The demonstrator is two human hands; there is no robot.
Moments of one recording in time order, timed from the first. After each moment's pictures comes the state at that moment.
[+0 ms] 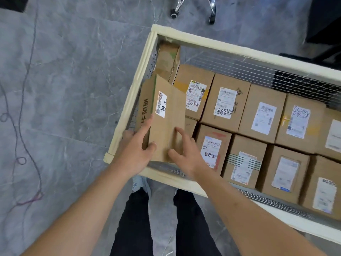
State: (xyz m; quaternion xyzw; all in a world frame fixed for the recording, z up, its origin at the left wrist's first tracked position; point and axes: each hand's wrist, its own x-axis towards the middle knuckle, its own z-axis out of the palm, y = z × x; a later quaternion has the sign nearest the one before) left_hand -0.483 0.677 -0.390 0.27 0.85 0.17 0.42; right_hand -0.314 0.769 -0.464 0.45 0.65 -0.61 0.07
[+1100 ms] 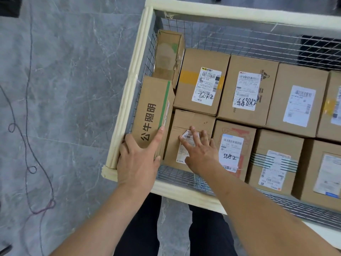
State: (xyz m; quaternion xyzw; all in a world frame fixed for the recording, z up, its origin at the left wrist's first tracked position) left_hand -0.473 0.667 -0.466 0.40 0.88 -0.14 0.22; right_hand -0.336 0.774 -0.603 0.32 0.83 -0.24 0.39
